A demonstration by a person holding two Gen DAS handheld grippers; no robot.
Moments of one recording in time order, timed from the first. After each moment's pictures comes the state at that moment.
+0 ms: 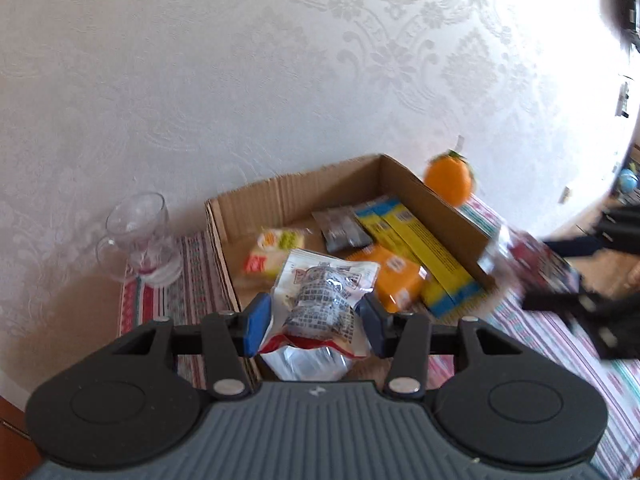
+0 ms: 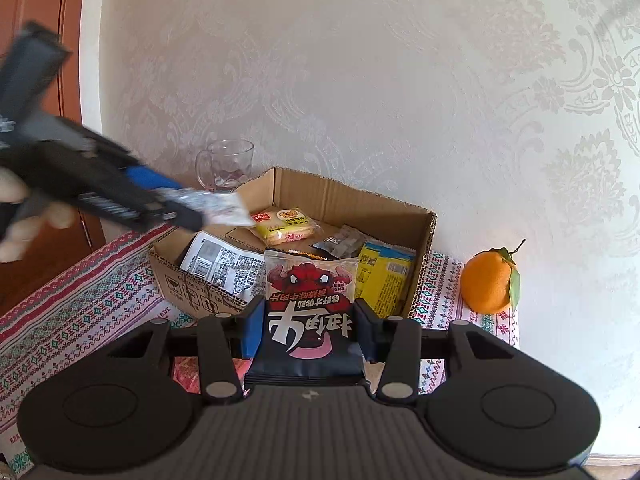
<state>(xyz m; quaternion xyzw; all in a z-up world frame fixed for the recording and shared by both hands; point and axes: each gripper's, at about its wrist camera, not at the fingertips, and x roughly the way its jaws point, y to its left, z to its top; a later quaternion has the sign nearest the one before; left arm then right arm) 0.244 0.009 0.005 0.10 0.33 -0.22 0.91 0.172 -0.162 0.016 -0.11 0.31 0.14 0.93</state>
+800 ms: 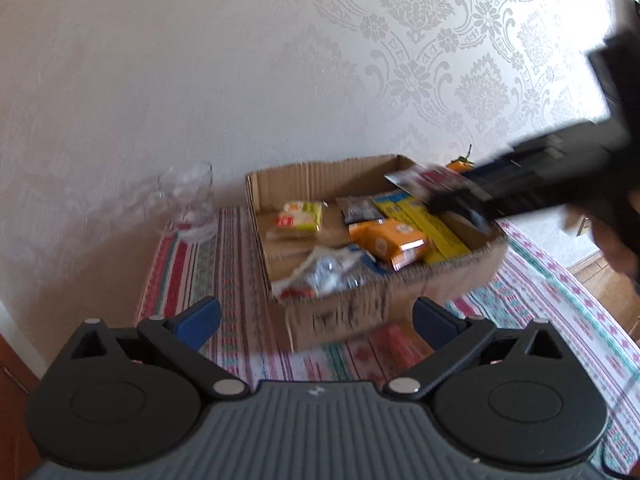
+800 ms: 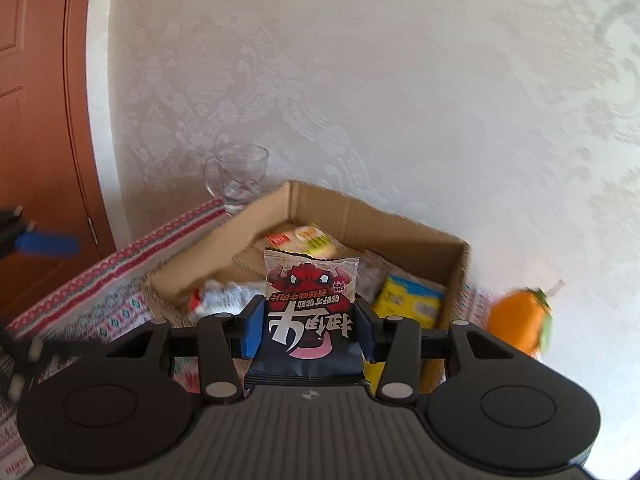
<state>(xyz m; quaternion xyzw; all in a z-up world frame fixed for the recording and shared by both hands) 0.151 0.043 -0.028 0.06 0.29 -0.17 0.94 0.233 -0.131 0.018 -0.13 0.32 0.17 0.92</state>
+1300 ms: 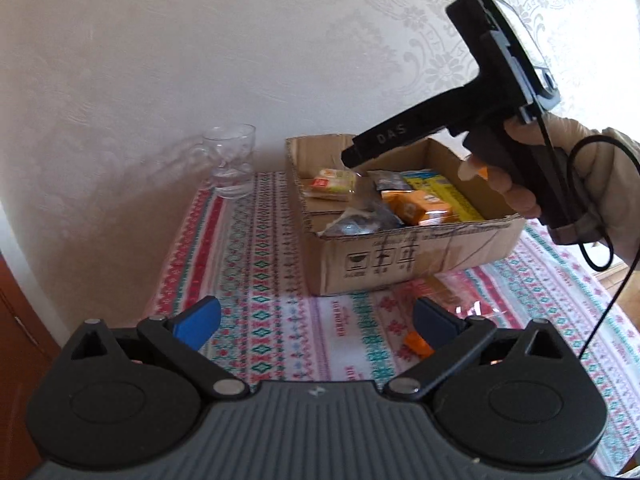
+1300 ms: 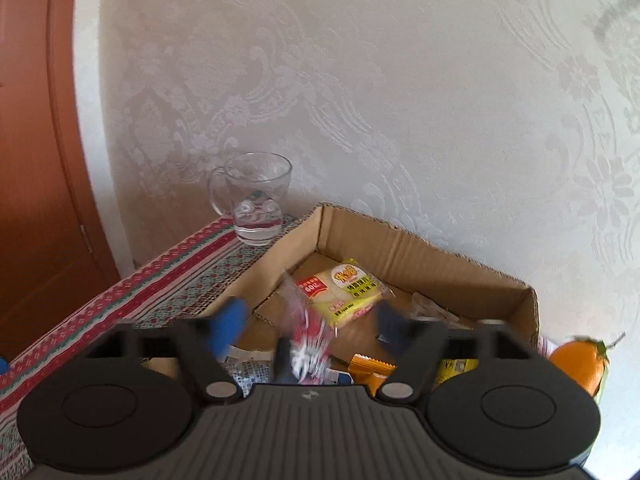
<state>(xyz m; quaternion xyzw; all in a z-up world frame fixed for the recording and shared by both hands) 0.120 0.073 -0.049 0.03 0.30 -0.13 0.95 0.302 -0.066 -0.003 -0.12 0.33 0.17 0.92</state>
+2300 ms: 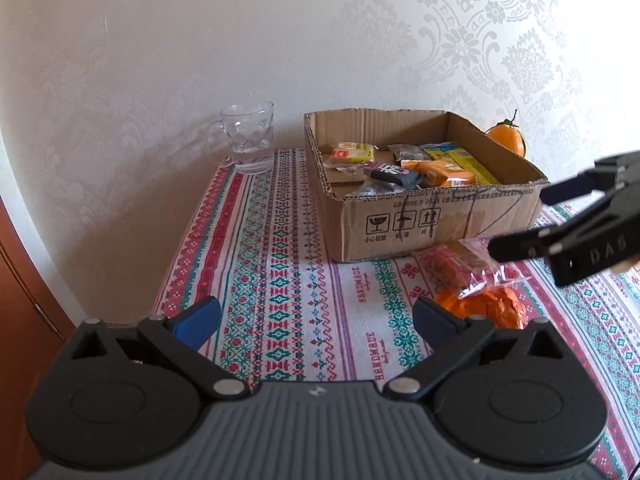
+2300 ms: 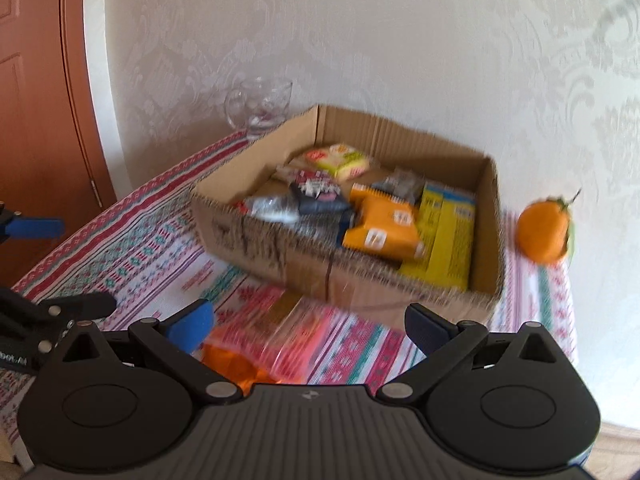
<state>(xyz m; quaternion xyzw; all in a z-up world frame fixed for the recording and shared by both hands) 0.111 0.070 -0.069 0.05 0.32 -0.09 0.94 0.169 -0.108 -0.031 -0.10 0.39 0.14 0.91</state>
